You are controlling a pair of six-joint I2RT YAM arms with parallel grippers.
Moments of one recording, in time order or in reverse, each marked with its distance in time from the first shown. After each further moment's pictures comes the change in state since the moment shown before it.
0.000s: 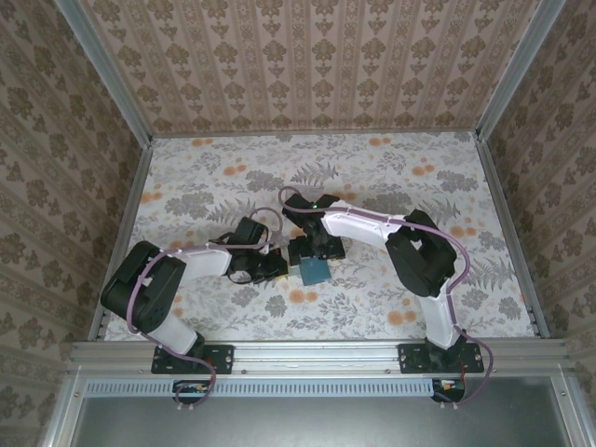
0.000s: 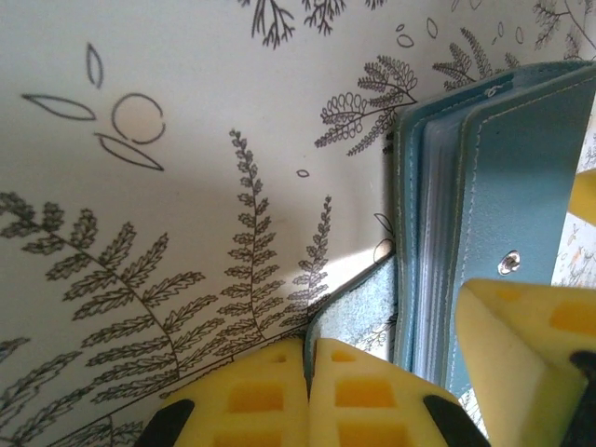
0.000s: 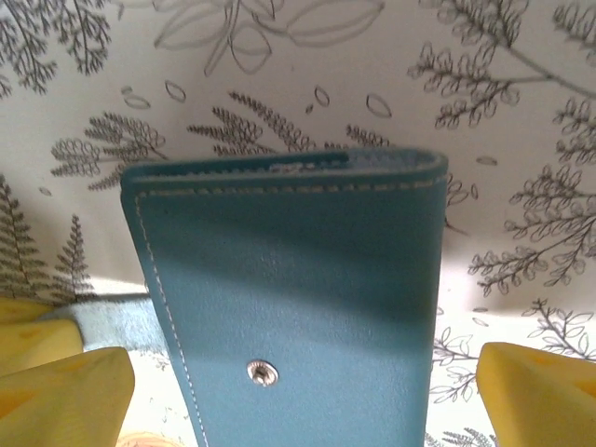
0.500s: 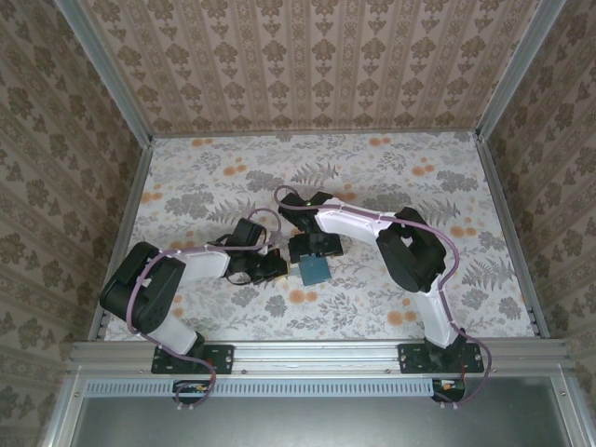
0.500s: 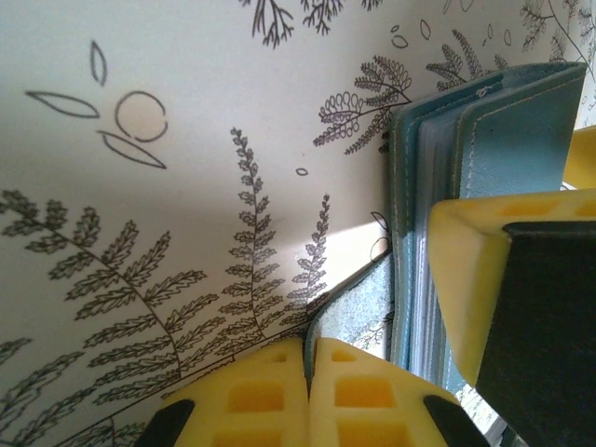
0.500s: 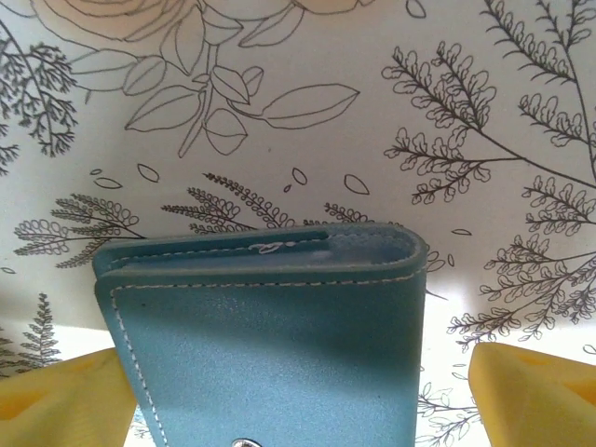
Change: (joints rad) left arm 0.013 -0.005 -0.023 0.038 0.022 -0.003; right arm 0.000 0.071 0.072 -0.046 0.051 -0.005
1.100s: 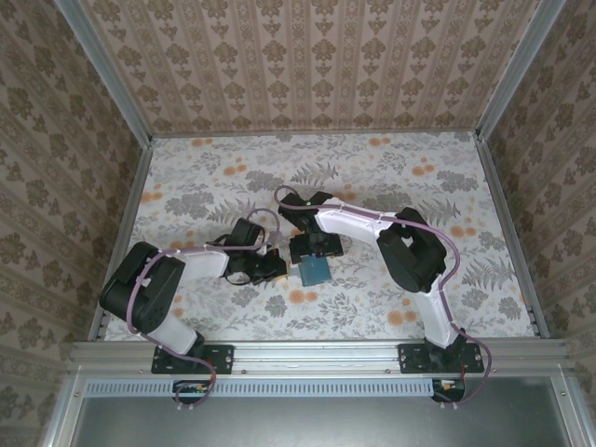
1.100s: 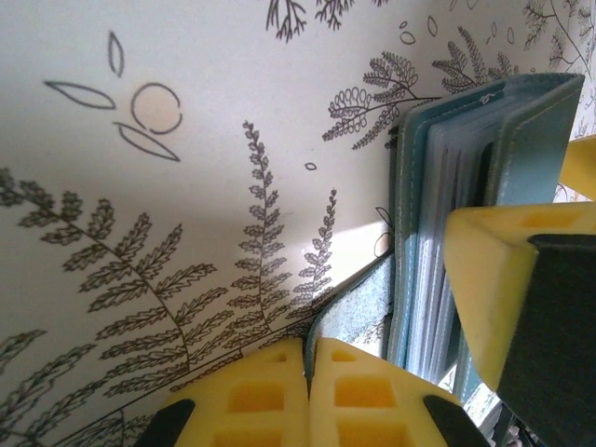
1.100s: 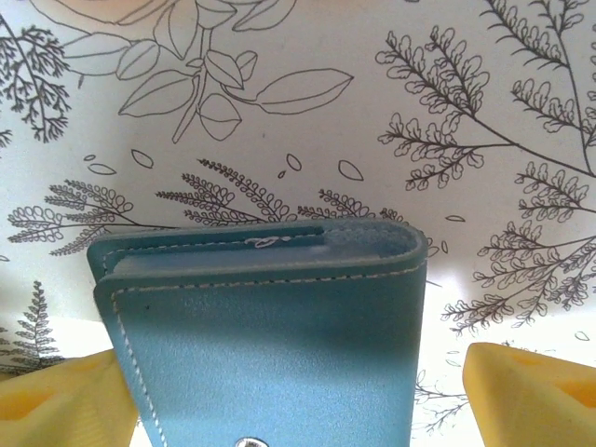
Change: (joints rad) left arm 0.018 0.000 -0.003 -0.005 0.020 0.003; right arm 0.000 -0.010 0.005 -0.026 0.004 -0.002
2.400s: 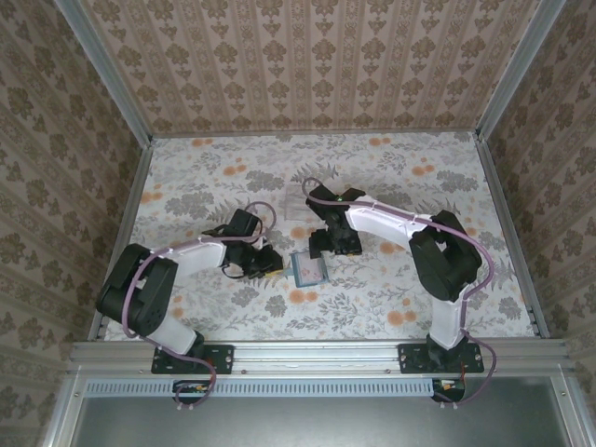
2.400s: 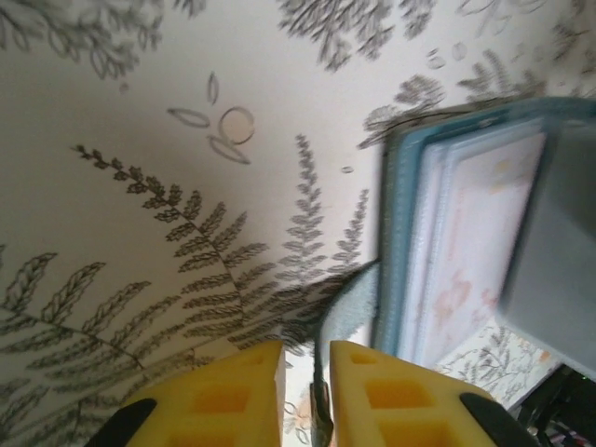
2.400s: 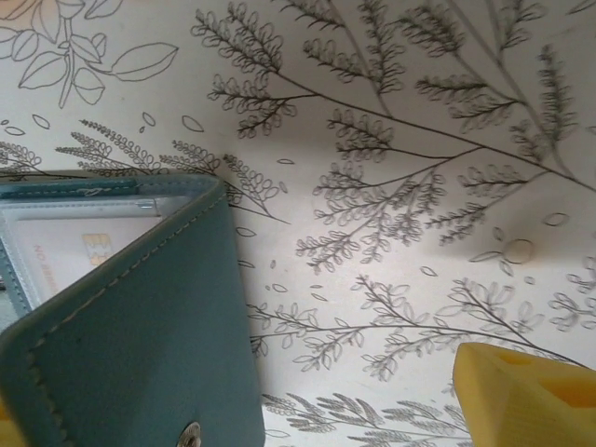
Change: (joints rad) left arm 0.033 -0.036 0.119 -0.256 -0.054 0.071; right arm -0.108 -0.203 -0.231 0.103 -0.092 -0.050
